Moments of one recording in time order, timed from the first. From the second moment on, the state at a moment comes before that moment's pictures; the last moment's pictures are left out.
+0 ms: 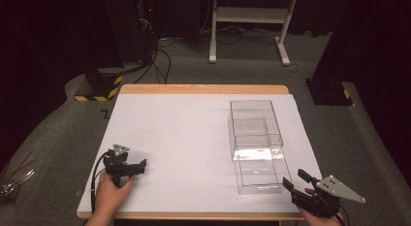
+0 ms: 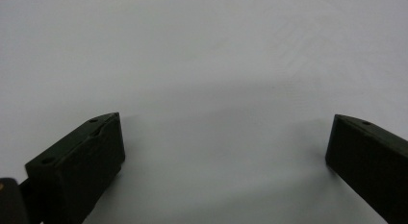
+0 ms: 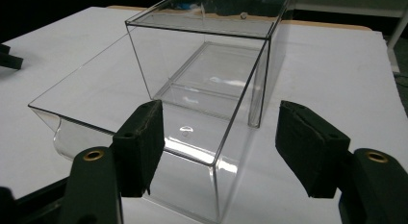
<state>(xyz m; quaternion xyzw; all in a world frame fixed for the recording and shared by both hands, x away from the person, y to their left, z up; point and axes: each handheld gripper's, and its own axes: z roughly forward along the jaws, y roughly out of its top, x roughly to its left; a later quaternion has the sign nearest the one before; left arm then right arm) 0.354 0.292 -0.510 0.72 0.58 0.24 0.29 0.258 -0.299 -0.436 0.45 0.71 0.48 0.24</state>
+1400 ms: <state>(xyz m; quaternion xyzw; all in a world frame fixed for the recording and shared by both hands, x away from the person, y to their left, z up) 0.354 0.292 -0.510 0.72 0.58 0.24 0.29 0.270 -0.280 -0.466 0.46 0.74 0.43 0.25</state>
